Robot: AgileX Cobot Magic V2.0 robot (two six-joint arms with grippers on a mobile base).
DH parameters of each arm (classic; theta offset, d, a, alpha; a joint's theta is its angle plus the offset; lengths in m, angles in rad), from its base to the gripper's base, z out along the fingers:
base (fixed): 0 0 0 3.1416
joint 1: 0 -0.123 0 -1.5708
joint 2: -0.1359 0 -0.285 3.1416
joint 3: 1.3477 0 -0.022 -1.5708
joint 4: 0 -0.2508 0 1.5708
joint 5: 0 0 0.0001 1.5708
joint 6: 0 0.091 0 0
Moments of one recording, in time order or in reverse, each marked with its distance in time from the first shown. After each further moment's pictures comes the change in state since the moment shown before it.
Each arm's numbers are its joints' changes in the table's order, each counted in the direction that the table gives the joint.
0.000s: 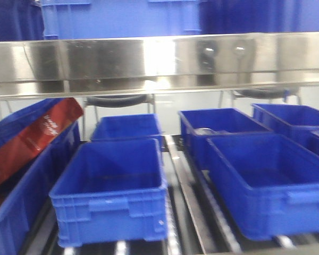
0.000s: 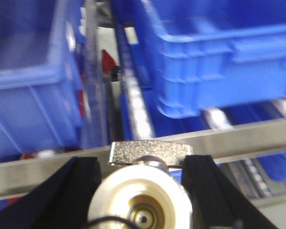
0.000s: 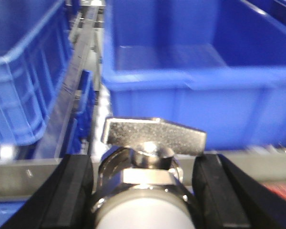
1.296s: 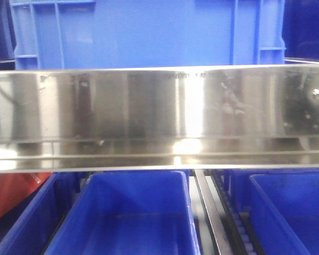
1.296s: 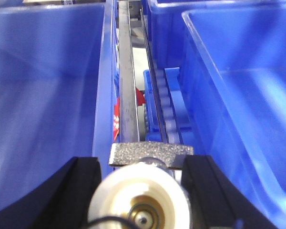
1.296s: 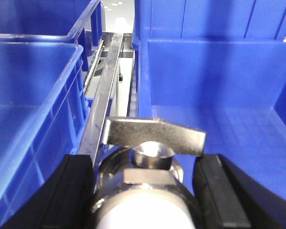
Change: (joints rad) left arm 0.000 0.000 0.000 0.000 0.000 0.000; right arm 0.000 -0.001 0.000 -0.002 0.000 0.000
